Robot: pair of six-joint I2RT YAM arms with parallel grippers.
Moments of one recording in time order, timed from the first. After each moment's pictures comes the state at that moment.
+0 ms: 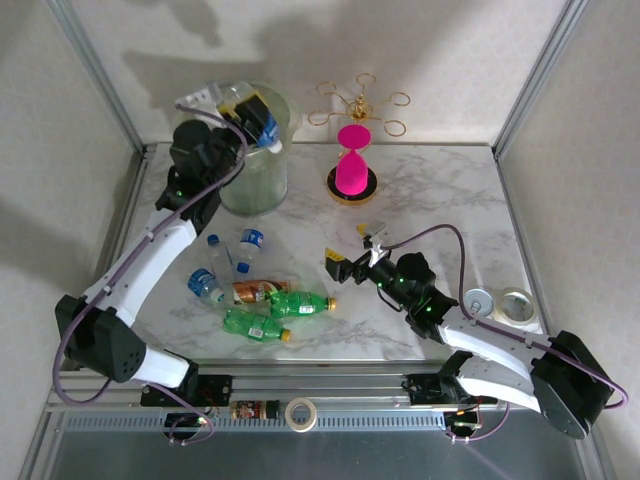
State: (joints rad) left arm -0.32 1.46 1.42 0.18 -0.10 -0.54; right arm 0.80 1.06 0.42 0.60 0.02 0.12
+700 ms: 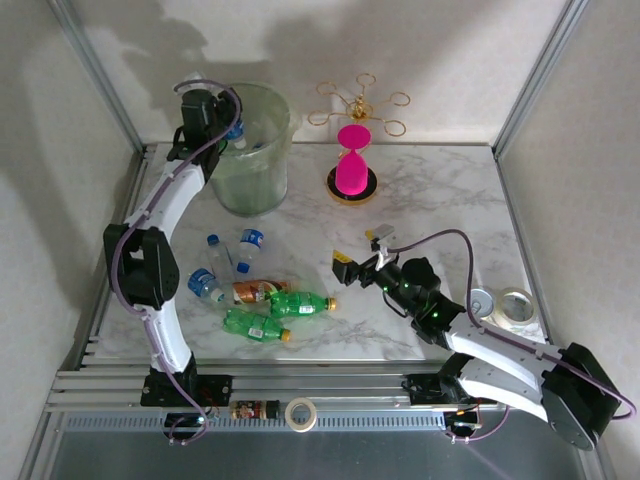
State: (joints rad) left arm -0.12 1.94 1.75 0.01 -0.17 -0.50; right arm 0.80 0.97 0.39 0.53 0.08 0.17
